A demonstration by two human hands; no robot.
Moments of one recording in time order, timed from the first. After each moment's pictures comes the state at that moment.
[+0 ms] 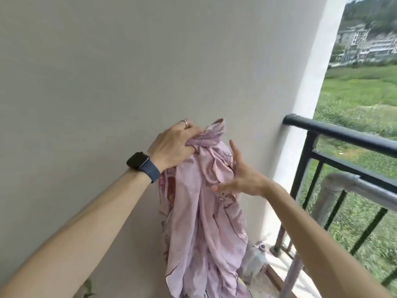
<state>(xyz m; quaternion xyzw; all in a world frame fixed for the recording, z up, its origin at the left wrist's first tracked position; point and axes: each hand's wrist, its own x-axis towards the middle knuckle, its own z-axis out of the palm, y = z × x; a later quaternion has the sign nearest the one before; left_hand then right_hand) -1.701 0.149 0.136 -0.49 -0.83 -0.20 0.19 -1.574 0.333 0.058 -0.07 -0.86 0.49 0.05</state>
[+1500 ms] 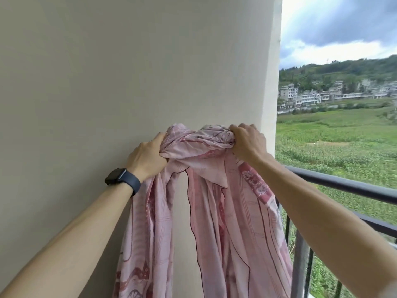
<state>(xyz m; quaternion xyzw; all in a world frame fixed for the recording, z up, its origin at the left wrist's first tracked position) -1.733 0.129 0.239 -0.41 -0.84 -0.25 0.25 -1.601 0.377 0.239 -0.21 -0.89 0.00 0.40</state>
